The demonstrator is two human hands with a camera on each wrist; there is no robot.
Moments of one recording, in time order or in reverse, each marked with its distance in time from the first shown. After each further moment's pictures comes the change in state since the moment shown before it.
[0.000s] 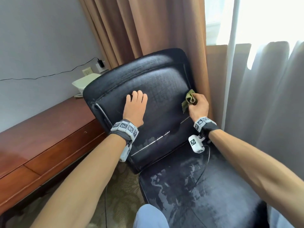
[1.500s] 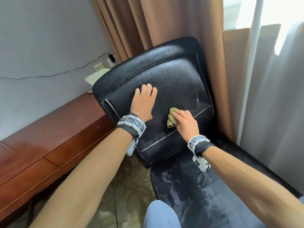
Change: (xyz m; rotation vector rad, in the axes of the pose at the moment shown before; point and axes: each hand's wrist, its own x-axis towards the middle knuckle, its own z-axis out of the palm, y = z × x) left_hand 0.006 -0.006 0.000 0.037 0.027 0.037; right_hand -0.108 0.000 0.061 -0.189 -0.302 -0.510
